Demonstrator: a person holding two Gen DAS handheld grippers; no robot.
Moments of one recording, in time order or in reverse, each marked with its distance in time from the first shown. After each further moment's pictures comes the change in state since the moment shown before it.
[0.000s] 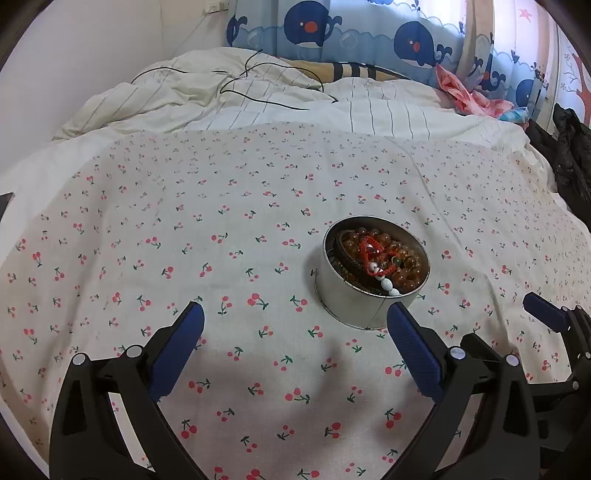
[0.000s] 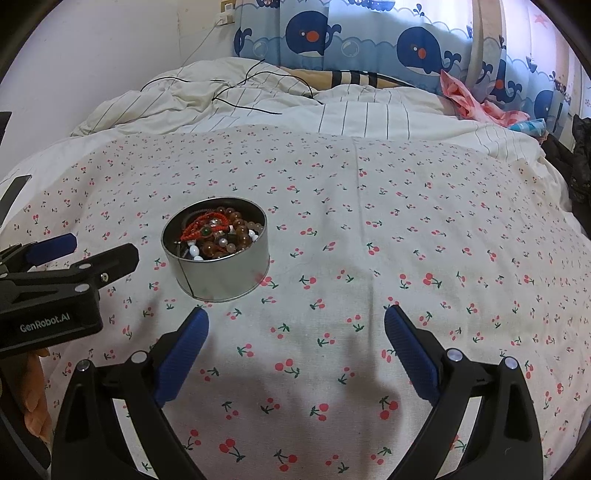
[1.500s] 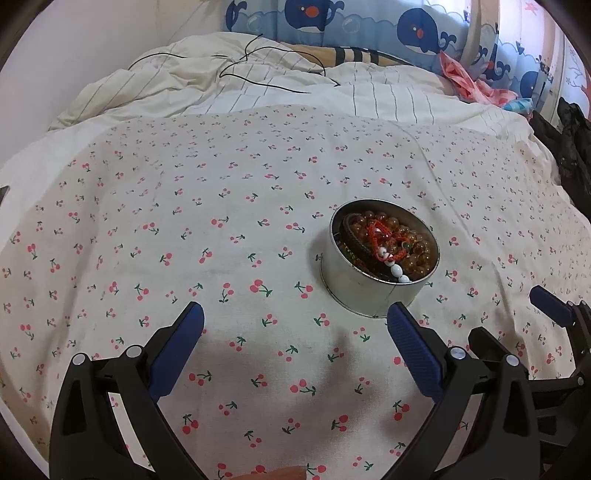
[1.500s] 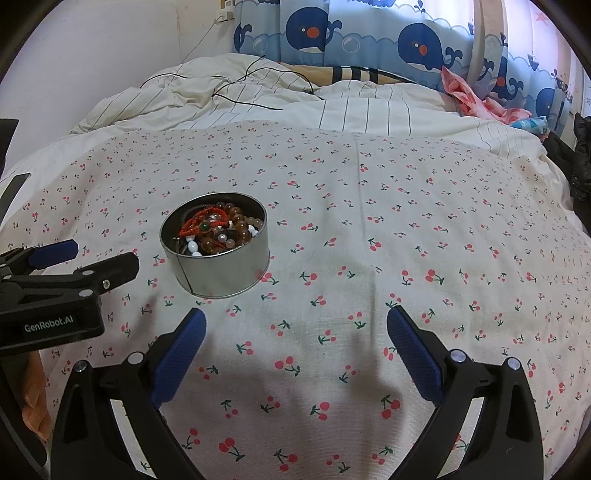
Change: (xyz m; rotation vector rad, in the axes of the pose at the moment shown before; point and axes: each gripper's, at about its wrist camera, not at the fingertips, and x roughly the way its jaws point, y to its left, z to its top) left arm 0.010 0.005 -0.002 0.003 0.063 0.001; right arm 0.003 0.000 -0.001 0.003 0.013 0.003
